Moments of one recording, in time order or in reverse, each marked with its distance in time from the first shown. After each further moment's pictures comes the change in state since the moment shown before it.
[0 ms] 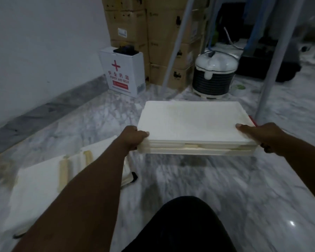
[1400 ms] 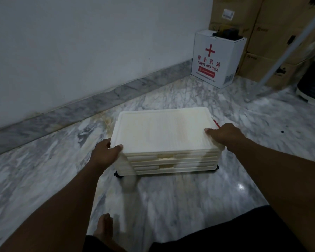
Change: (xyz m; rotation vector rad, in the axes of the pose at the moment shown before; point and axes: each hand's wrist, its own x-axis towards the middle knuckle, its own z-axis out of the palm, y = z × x) left_hand -0.140 -0.213 -0.264 0.098 0.669 -0.130; right_hand -0.129 -0.118 0.344 -0.424 -0.303 -0.370
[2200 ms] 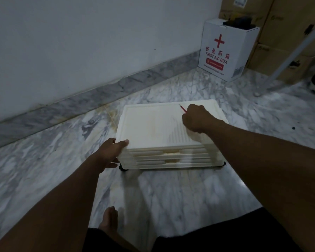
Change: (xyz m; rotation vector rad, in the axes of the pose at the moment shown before) left_hand 0.011 -0.014 -0.003 -0.138 -0.255 -0.282; right_hand -0.045 -0.095 0.033 -0.224 -0.102 -0.461
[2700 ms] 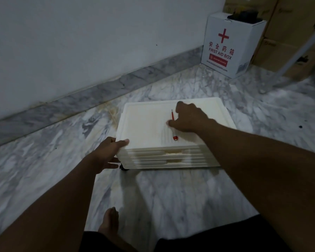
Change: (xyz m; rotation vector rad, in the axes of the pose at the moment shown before) left_hand 0.007 -0.003 -0.004 -0.040 -0.049 -0.037; right_hand 0.015 -0.010 0.023 -0.145 -0.038 -0.166
